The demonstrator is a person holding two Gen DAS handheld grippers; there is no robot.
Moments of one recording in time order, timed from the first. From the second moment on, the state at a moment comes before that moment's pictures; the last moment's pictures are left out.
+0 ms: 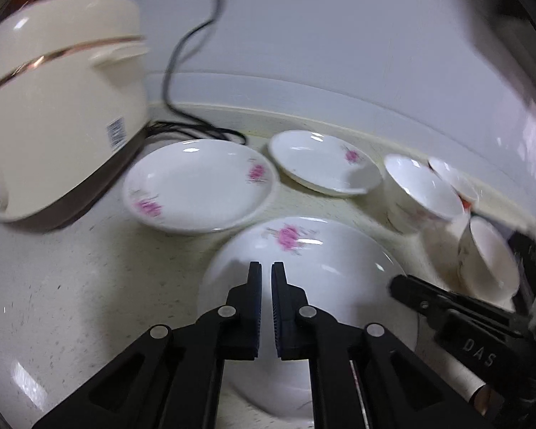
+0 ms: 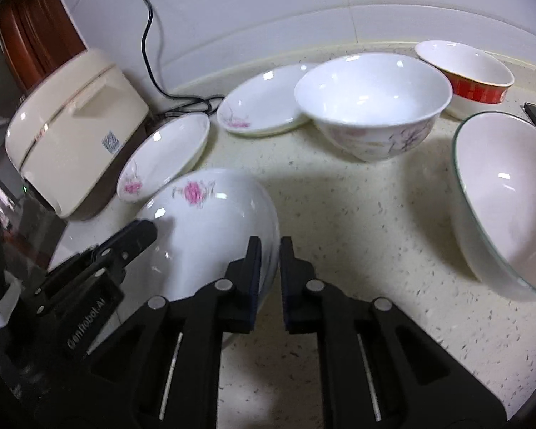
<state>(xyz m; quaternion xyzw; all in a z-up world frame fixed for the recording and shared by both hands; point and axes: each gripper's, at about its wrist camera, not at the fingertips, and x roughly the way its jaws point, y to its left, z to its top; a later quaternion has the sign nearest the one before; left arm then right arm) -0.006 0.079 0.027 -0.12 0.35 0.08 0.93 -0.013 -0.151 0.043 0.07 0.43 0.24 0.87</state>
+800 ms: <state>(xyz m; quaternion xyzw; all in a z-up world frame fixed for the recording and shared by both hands) -0.020 0.098 0.018 -0.13 0.38 0.11 0.91 -0.013 -0.145 0.031 0.09 0.47 0.27 0.84</state>
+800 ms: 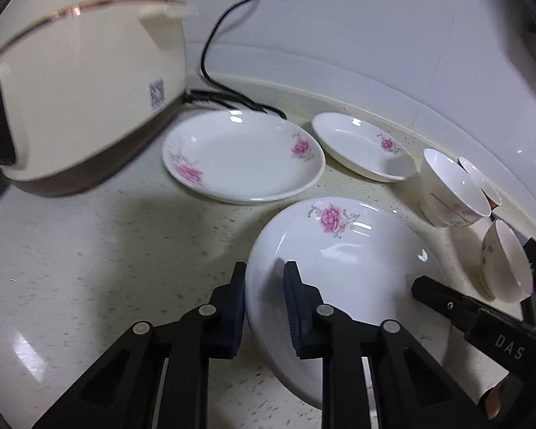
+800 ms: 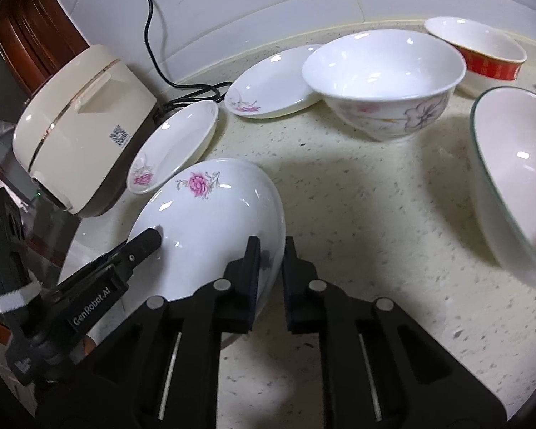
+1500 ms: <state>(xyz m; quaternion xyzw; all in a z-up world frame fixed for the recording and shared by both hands) -0.106 0.147 0.046 -0.14 0.34 0.17 0.91 -0.070 -0.088 0.051 0.07 0.42 0.37 0.83</state>
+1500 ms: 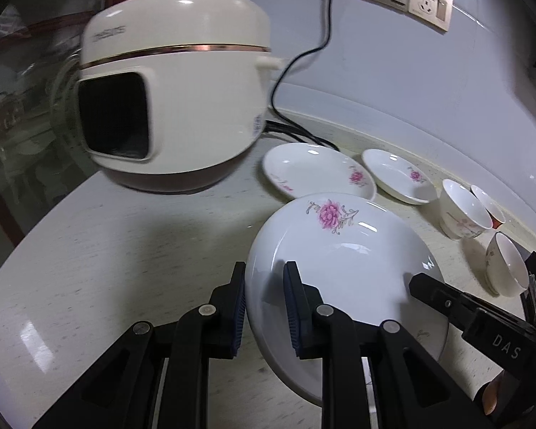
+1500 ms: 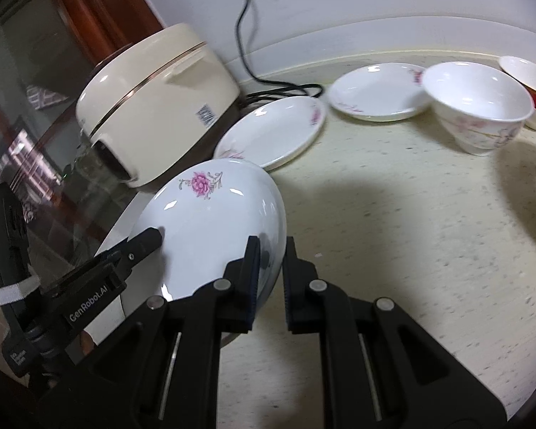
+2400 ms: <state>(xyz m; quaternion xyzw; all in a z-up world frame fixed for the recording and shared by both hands) -0.146 0.230 0.014 -0.21 0.34 0.21 0.89 -0.106 0.007 0.036 -0.01 0.42 0.42 0.81</state>
